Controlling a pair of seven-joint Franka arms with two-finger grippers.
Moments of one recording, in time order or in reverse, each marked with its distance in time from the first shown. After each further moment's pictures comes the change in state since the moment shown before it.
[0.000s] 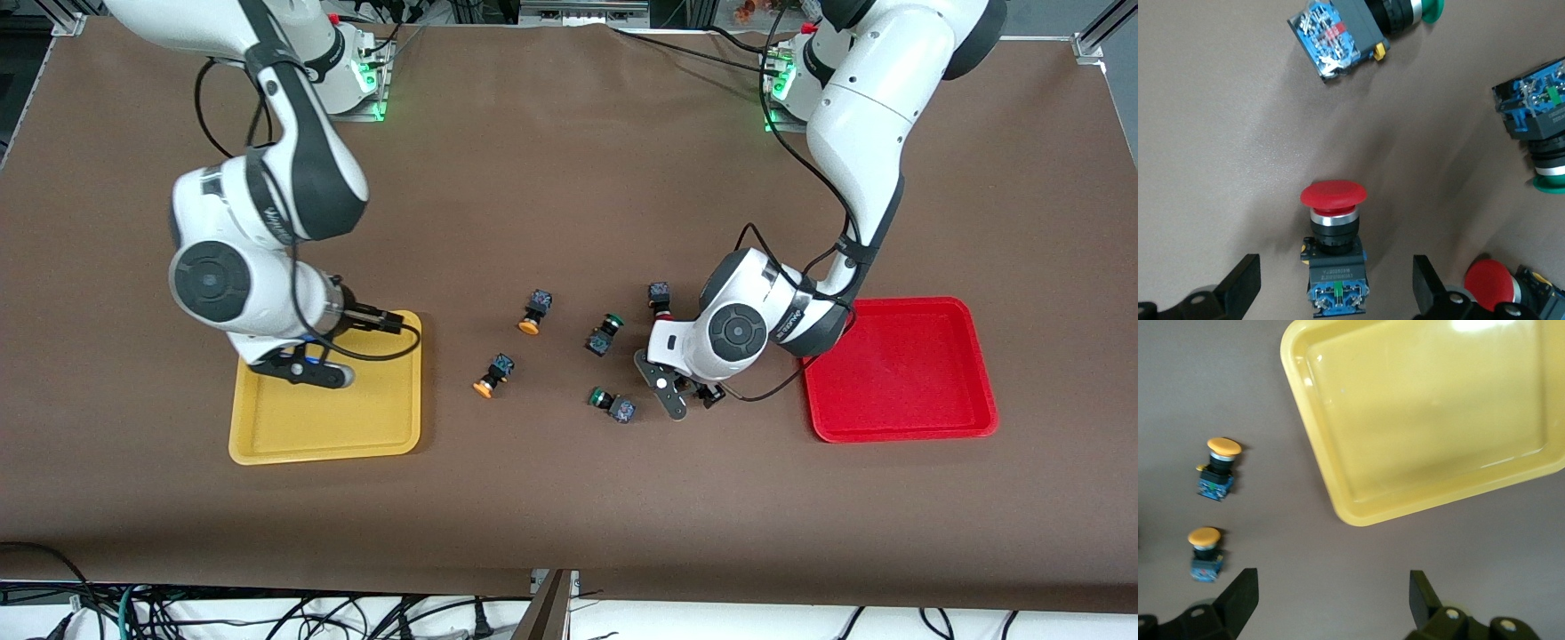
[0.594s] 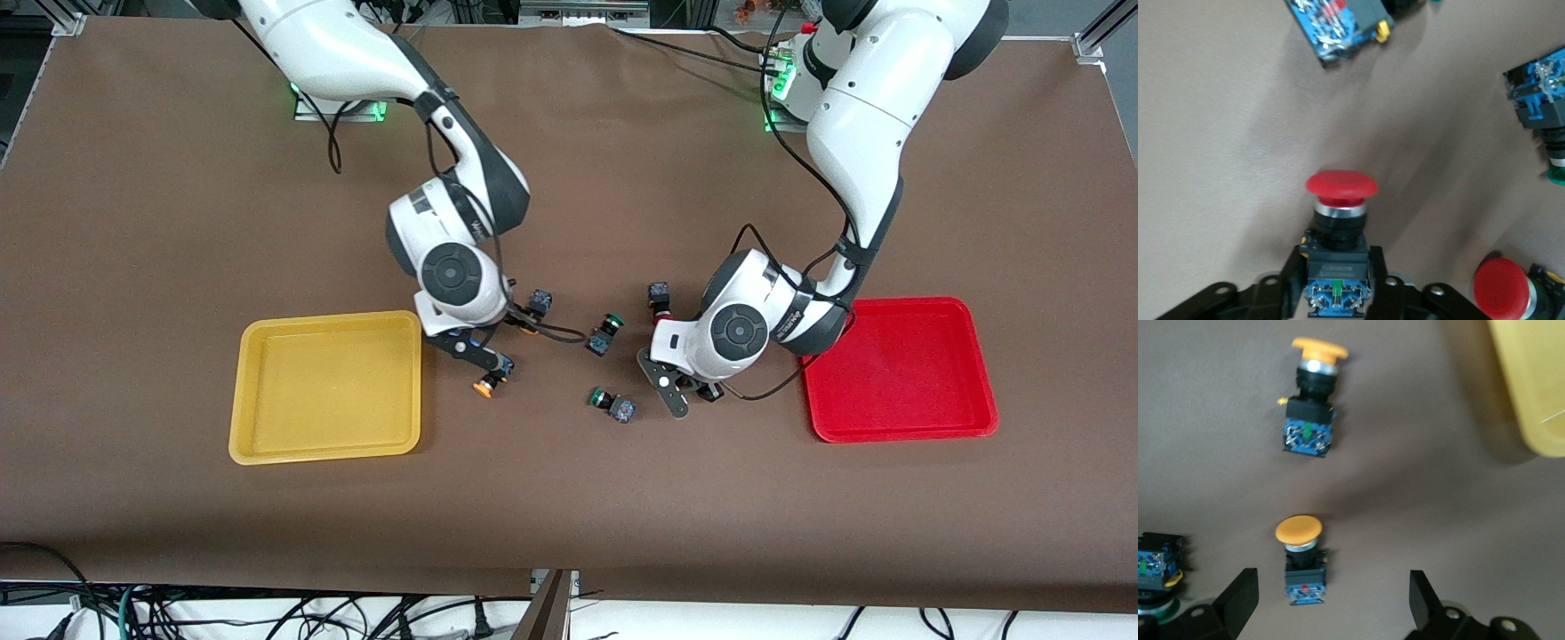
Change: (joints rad) left arm 0.008 -0.005 0.006 -0.027 0.000 0.030 0.005; right arm 0.249 0.209 0.006 -0.004 0.044 0.271 0.385
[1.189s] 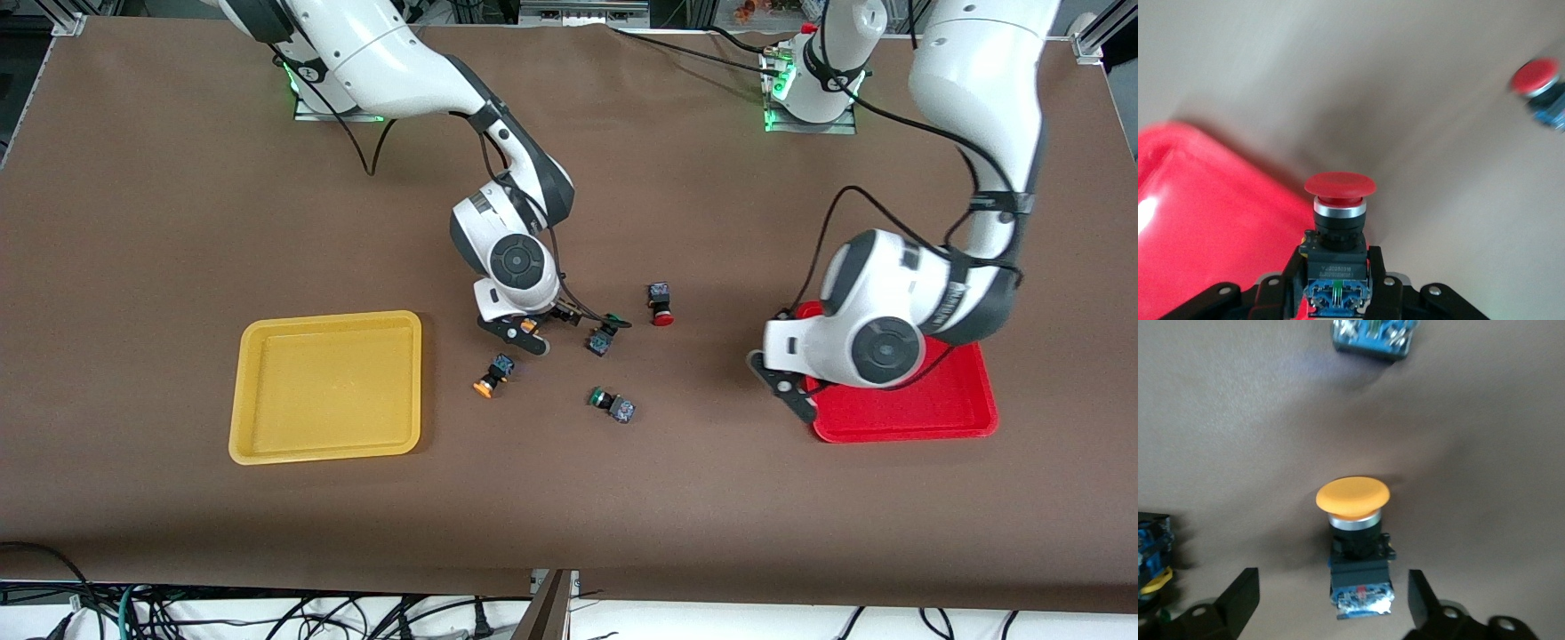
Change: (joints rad) left arm 0.209 -0.200 0.033 0.008 0.002 -0.478 0.002; right arm 0.099 0.114 0.000 -0.003 0.018 0.156 0.096
